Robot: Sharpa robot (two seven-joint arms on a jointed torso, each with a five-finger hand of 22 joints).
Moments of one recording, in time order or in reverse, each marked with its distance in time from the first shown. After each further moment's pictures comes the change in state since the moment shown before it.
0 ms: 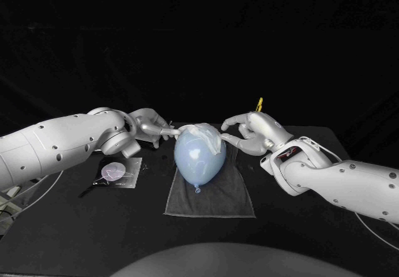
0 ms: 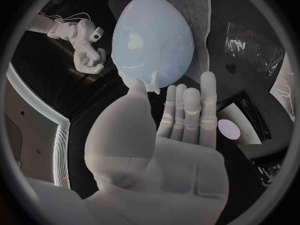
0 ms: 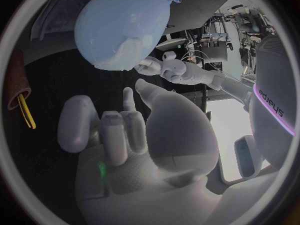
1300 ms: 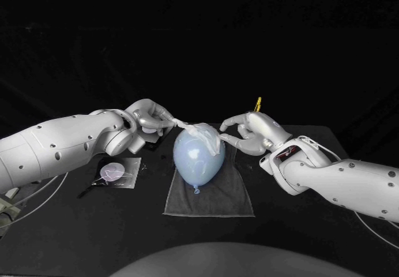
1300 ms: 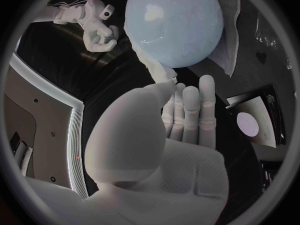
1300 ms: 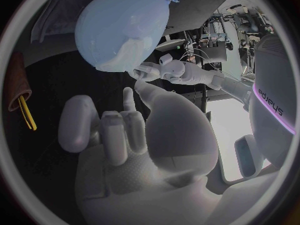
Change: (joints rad) left arm -0.010 0.004 0.004 0.009 0.142 -0.180 0.185; left_hand 0.217 -0.014 0.735 -0.166 -0.007 0.076 -0.017 0.032 0.019 0.061 -0.029 -0.047 -0.007 -0.029 -0.025 -0.041 -0.005 0.003 -0.065 -0.025 0.124 0.109; right arm 0.000 -0.006 0.000 0.004 0.002 0.016 0.001; right_hand 0.008 0.008 0.000 0.000 0.000 0.007 0.001 -0.006 -0.006 -0.002 -0.002 -0.001 0.000 0.000 0.000 0.000 0.000 0.015 0.002 0.003 0.000 0.000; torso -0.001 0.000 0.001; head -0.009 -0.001
